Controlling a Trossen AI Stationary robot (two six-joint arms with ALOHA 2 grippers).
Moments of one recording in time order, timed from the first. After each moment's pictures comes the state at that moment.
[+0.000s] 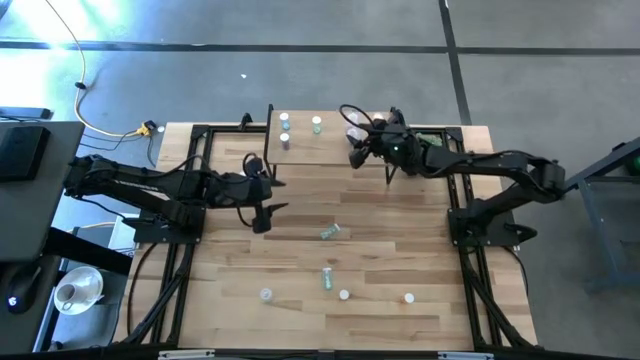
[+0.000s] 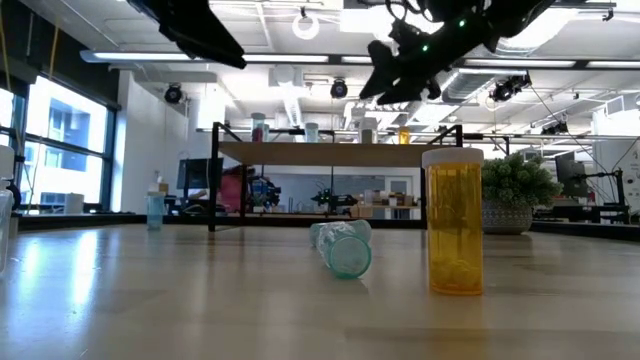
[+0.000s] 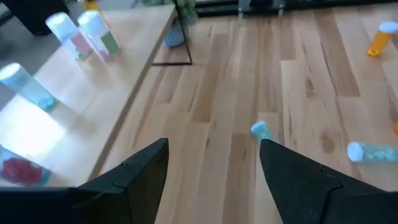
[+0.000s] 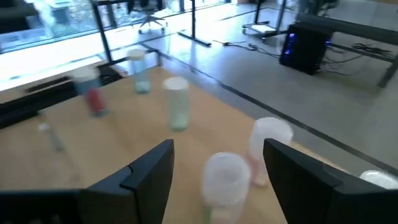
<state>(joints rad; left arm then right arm) 0.02 1.06 0.83 -0.35 -0.35 0.00 -0.33 1.36 0.90 0.14 0.41 0.12</state>
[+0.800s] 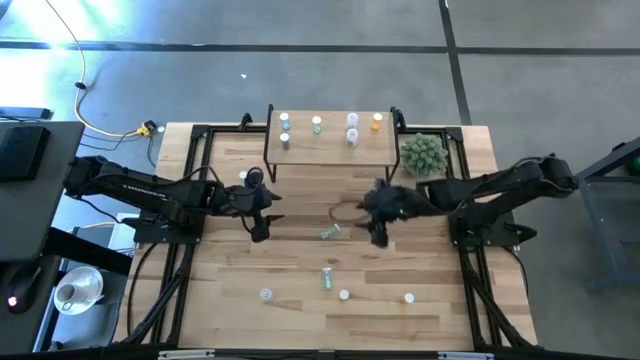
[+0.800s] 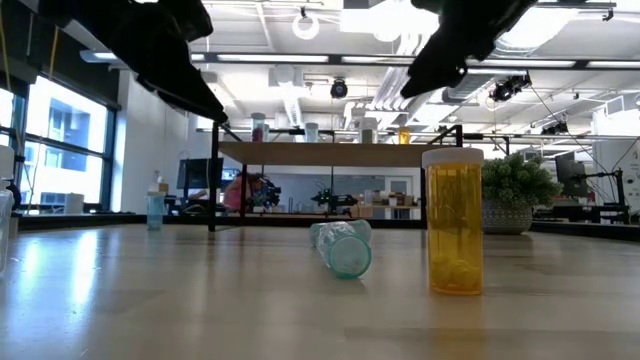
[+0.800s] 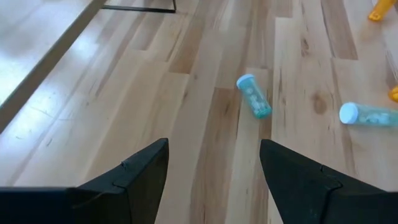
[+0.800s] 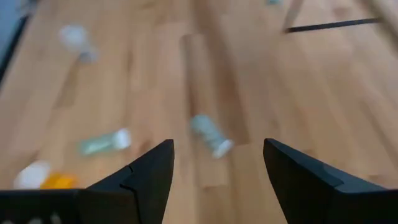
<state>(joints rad) 0.01 1.06 0.61 -0.23 -0.29 -0.14 0.15 1.27 0.90 -0.34 0.14 0.18</state>
